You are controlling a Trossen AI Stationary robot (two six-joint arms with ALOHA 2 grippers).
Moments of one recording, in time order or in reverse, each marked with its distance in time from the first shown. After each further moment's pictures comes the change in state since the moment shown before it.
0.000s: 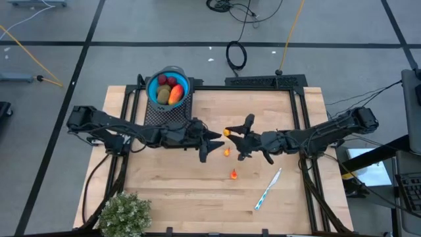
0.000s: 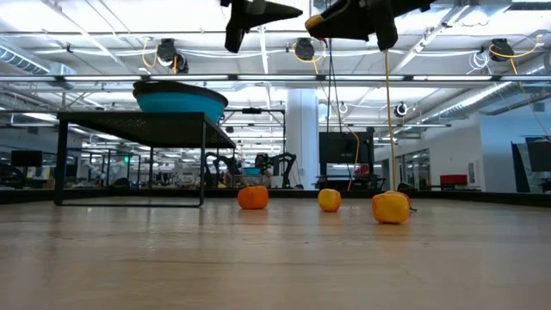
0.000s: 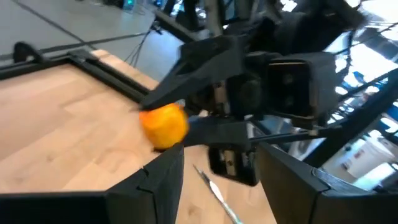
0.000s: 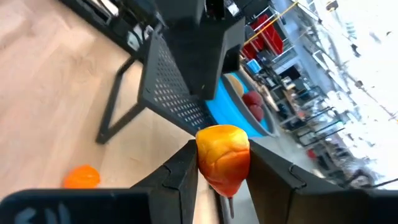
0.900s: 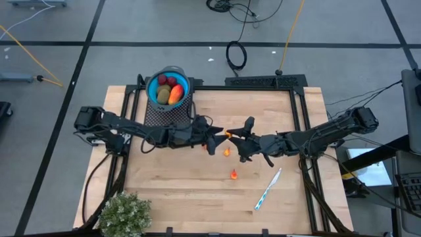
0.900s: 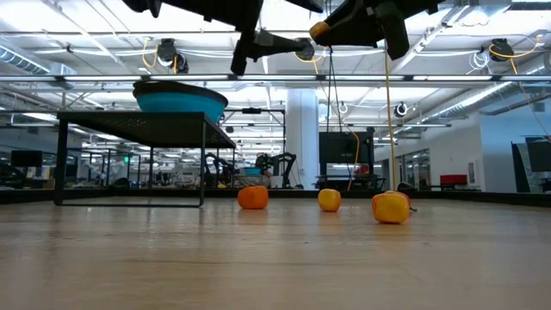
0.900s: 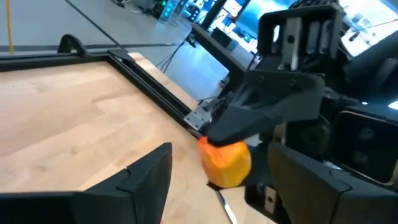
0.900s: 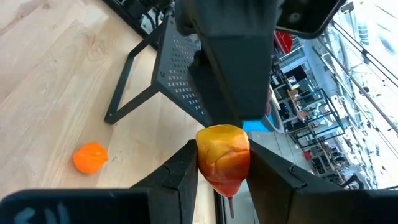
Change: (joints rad) left arm 0.037 0.092 0.000 0.088 -0.105 -0.126; right arm 0.021 0.000 0.000 -0.074 0.022 -0.031
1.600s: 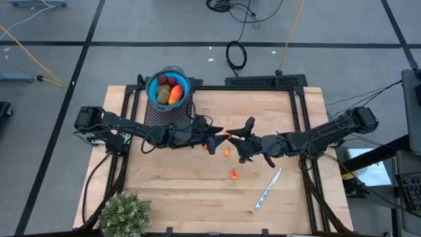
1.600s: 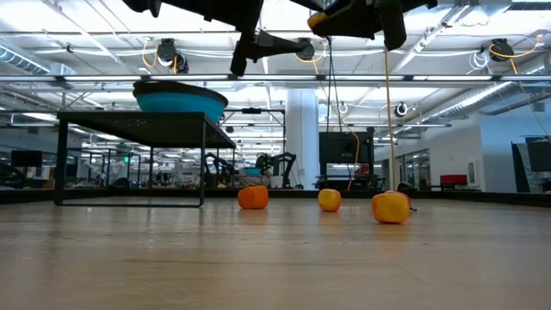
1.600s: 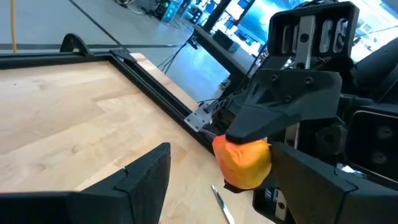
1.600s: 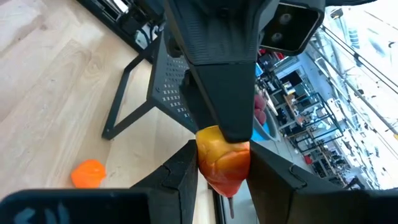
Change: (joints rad) left arm 0.005 0.001 0.000 0.004 -0.017 -0.020; right arm 0.018 0.000 0.000 0.059 -0.001 0.004
